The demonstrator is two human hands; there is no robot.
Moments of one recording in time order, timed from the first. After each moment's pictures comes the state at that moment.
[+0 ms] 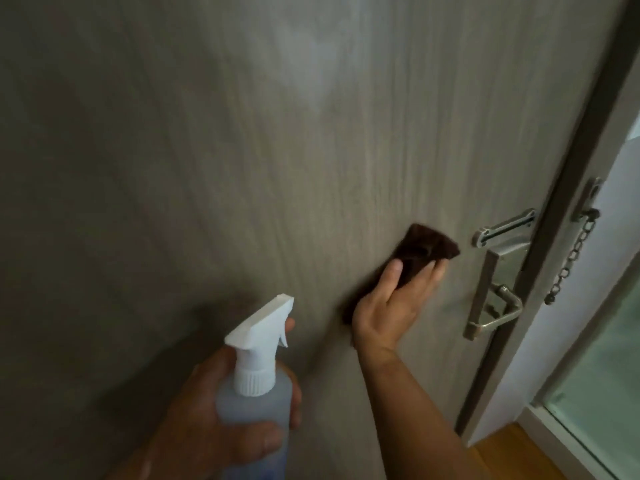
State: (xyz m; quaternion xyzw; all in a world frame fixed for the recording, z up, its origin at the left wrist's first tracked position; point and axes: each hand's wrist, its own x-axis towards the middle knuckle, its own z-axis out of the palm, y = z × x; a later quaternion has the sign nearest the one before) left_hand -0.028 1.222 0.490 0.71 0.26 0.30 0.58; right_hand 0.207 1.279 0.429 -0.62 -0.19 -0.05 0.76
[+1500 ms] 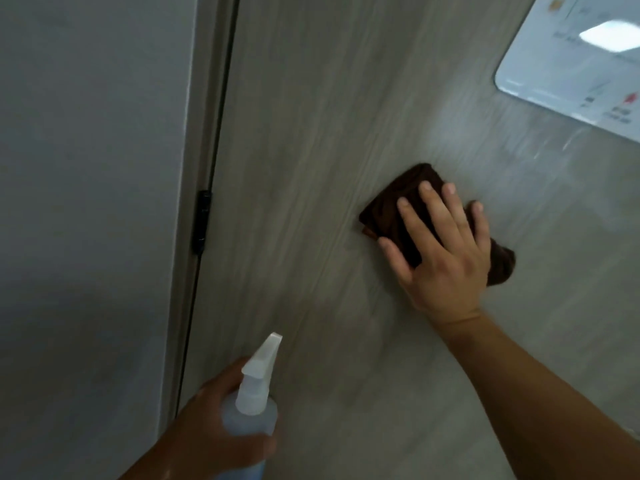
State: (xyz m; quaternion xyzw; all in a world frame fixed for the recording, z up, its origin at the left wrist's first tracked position) left_hand -0.129 1.106 0.426 0.49 0.47 0.55 0.49; right_hand 0.106 1.289 0.589 -0.29 -0.71 -0.45 0.45
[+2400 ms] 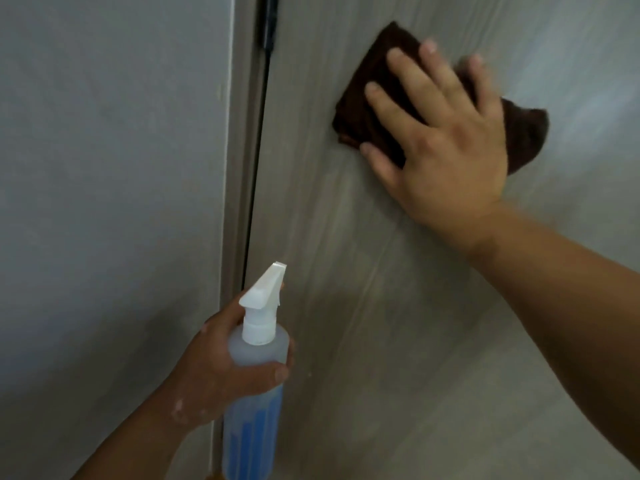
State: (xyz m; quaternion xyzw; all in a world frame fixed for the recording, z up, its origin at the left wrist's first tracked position) left_hand -0.194 1.118 0.204 0.50 0.48 0.61 0.39; right_hand -0.008 1.295 0.403 -0.24 -0.77 -0.47 0.36
